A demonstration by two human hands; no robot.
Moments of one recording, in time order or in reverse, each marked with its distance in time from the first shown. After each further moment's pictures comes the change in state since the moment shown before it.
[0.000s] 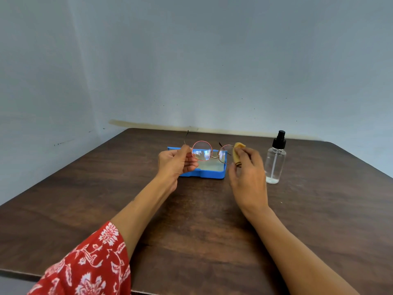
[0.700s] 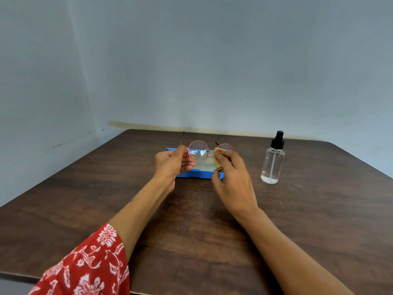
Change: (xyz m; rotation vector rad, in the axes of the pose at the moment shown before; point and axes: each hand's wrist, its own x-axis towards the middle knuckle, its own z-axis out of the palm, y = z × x) left_hand 0.005 -0.003 -0.002 -0.033 0.029 0.012; right_hand -0.008 -0.013 0.008 0.008 -0.117 -0.199
